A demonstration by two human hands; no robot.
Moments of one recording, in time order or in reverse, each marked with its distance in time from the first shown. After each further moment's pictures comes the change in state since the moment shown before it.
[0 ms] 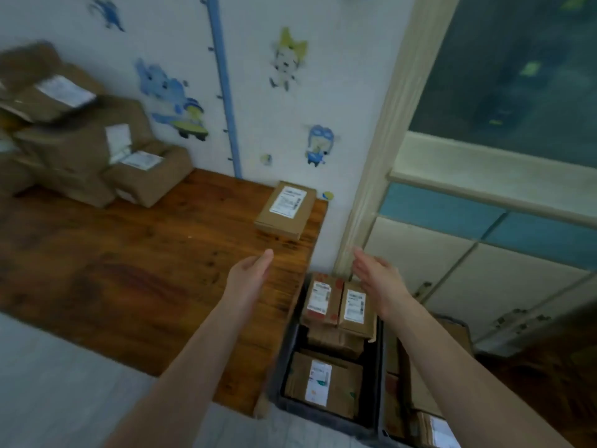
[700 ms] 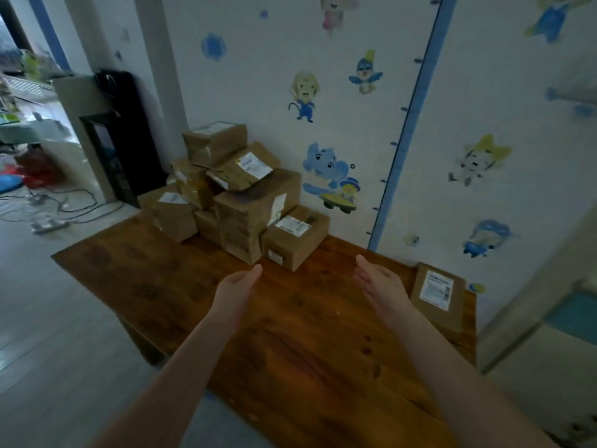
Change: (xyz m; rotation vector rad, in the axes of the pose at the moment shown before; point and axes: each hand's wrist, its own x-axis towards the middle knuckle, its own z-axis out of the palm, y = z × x) left_hand 0.052 0.135 -0.368 -0.089 0.269 0.130; right_hand -0.041 -0.042 0.388 -0.123 -0.300 -0.158
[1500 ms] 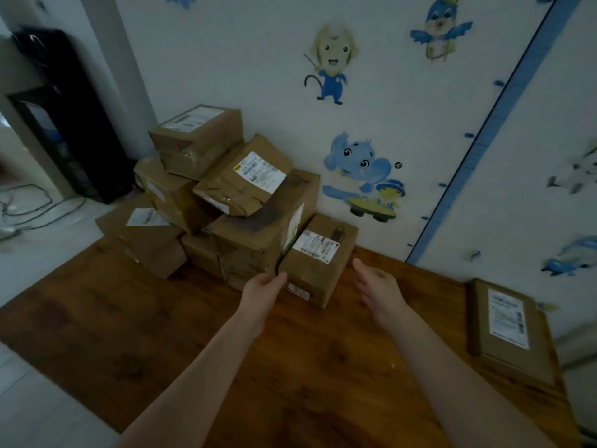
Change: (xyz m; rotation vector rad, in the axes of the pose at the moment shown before) left_hand 0.240 0.042 -0.003 0.137 -0.143 -0.084; right_hand 0.203 0.008 0.127 -0.019 0.143 0.185
